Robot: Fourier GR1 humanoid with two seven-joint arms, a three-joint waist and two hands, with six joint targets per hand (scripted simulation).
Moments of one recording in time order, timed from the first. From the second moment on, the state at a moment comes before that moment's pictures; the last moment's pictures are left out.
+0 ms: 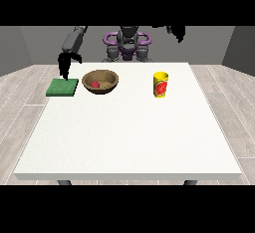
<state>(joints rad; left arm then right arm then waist) -0.71 0.11 -0.05 -1.39 -0.06 0.24 0.21 -0.21 -0.29 -0.41 -1.08 -0.34 0.26 -0.17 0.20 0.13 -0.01</state>
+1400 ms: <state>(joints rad) -0.68 0.64 0.46 -1.23 0.48 -0.33 0.16 -0.41 -0.16 -0.36 -0.78 -0.28 0.15 -0.41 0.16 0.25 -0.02</state>
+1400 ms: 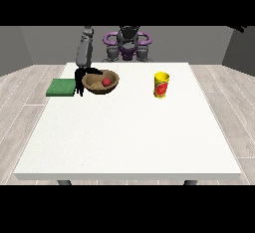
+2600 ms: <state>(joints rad) -0.62 0.73 0.54 -1.06 0.50 -0.40 0.10 -0.47 -0.35 -0.30 -0.90 -0.22 -0.05 0.08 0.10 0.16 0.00</state>
